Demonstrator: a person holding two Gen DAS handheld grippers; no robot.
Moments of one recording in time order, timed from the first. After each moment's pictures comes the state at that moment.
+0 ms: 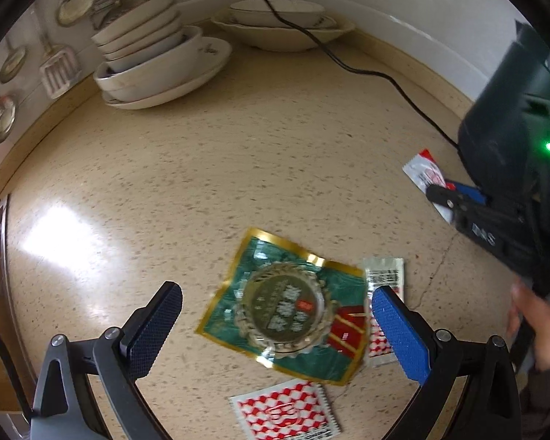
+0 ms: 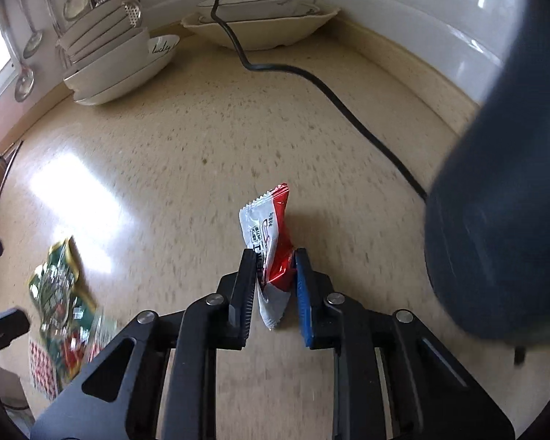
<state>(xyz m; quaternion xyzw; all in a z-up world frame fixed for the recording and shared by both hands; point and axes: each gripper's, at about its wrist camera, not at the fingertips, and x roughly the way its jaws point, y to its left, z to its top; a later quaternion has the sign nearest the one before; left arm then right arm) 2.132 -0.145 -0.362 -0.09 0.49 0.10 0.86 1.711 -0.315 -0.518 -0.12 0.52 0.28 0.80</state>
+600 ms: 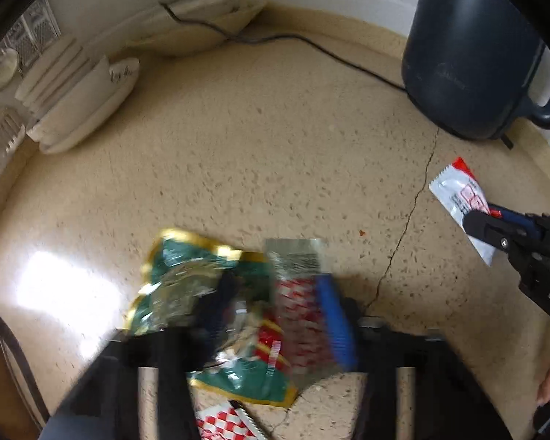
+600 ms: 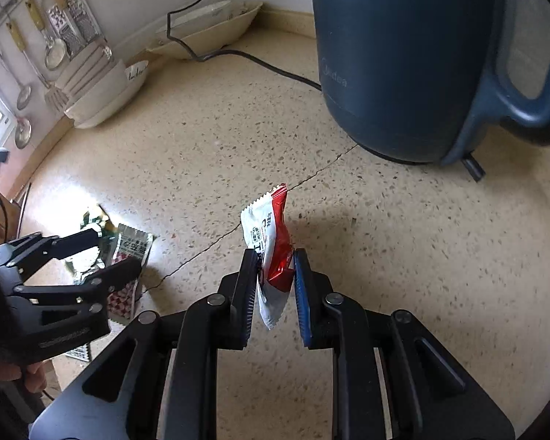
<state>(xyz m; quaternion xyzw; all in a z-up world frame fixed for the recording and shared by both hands) 2.156 -0.206 -0.398 0.01 0.48 0.06 0.87 1.645 -0.396 -0.500 -0.01 0.54 0.22 0.81</state>
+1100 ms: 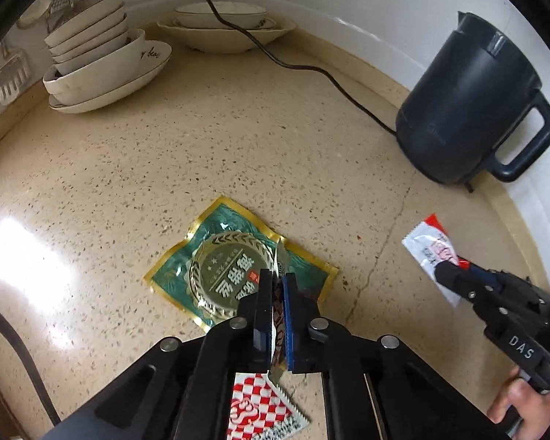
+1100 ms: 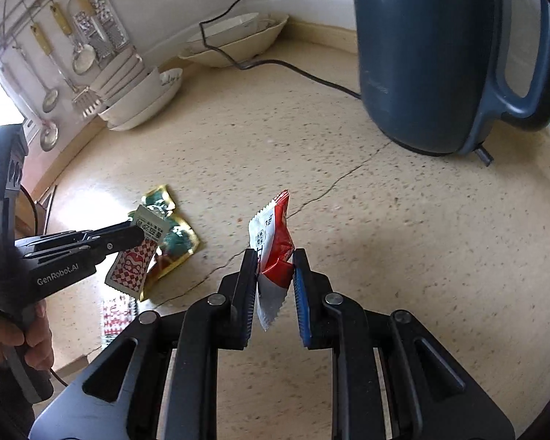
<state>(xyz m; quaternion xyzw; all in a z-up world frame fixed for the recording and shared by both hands) 2.119 -0.140 -0.371 -0.11 0.46 0.00 0.88 1.605 -0.377 -0.475 0.02 0.52 0.24 0.82</state>
